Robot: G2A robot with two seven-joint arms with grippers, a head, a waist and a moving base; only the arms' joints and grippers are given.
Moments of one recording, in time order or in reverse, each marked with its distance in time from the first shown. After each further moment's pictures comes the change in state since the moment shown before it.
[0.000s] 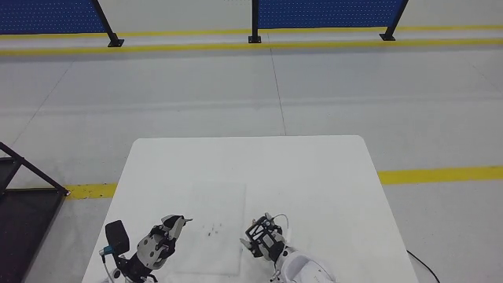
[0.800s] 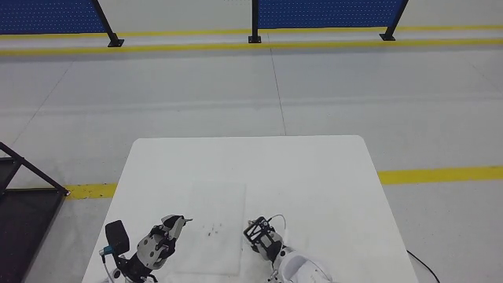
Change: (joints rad) left arm 0.000 0.000 0.000 0.000 0.000 0.000 0.000; right arm 0.010 -0.008 -0.010 0.013 0.004 0.007 -0.028
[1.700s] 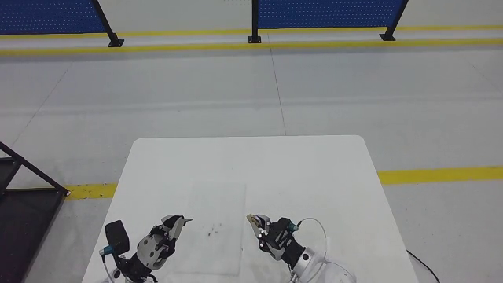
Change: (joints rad) left arm 0.000 0.000 0.000 0.000 0.000 0.000 0.000; right arm -0.157 0.072 0.187 -0.193 0.040 -0.301 -0.296
